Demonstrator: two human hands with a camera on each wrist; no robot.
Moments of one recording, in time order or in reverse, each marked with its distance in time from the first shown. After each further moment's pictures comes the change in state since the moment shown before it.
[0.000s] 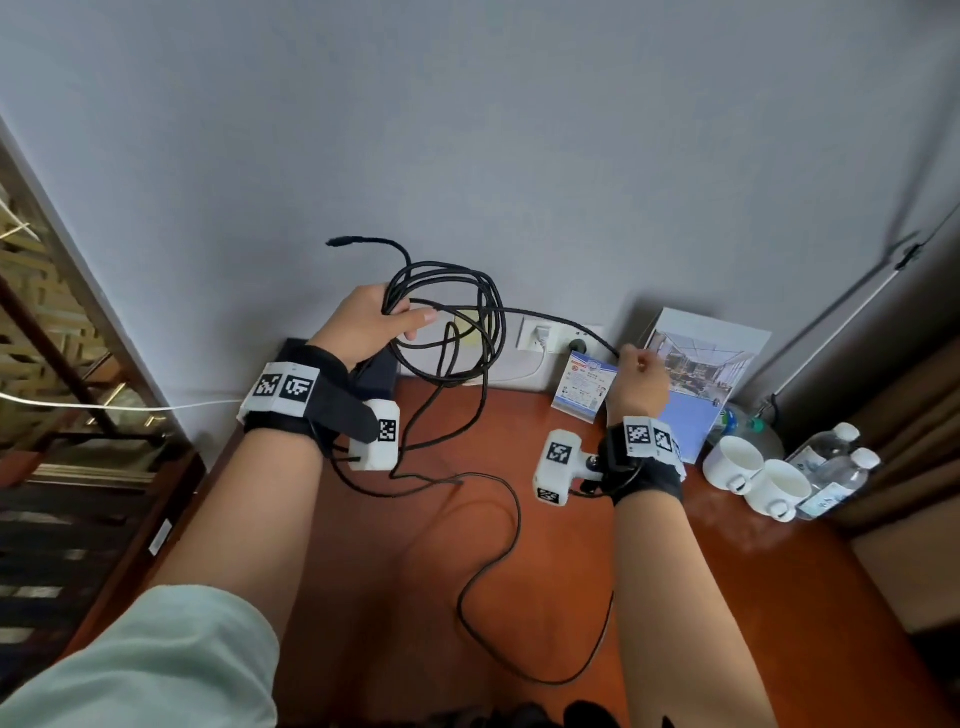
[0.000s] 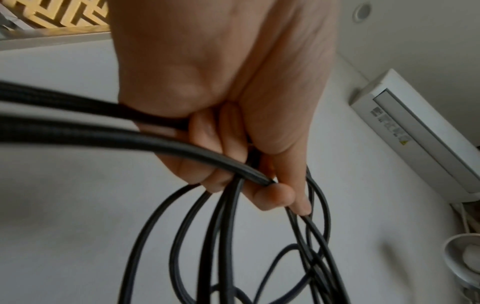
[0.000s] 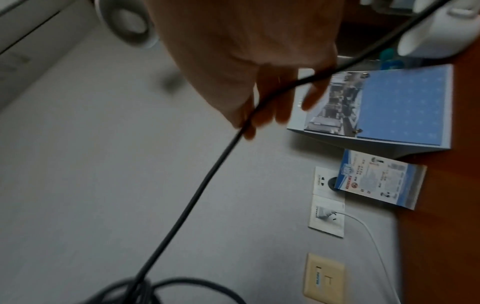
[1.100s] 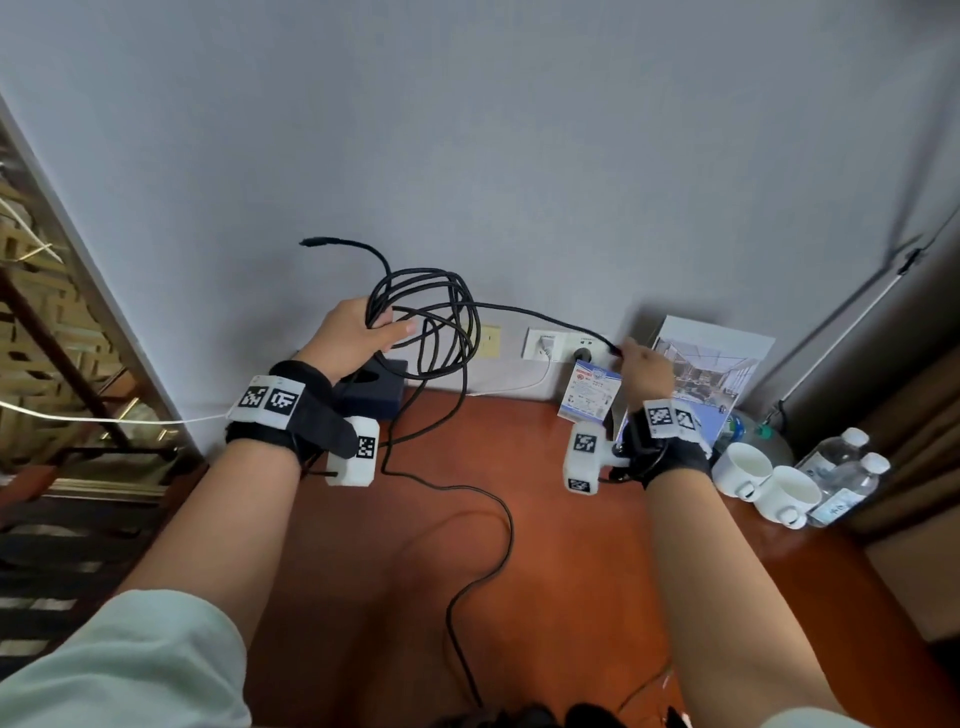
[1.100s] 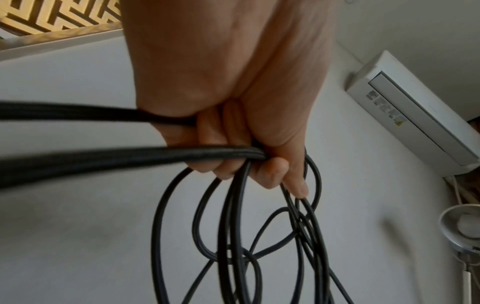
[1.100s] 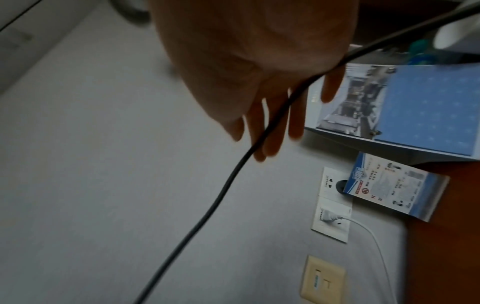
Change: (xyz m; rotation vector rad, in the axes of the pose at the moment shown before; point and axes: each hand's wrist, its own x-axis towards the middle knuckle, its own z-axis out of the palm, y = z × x) left_hand -0.004 -0.015 -0.018 0.070 0.093 0.049; right_hand 0.038 -0.003 -0.002 -0.143 -0.258 -0.002
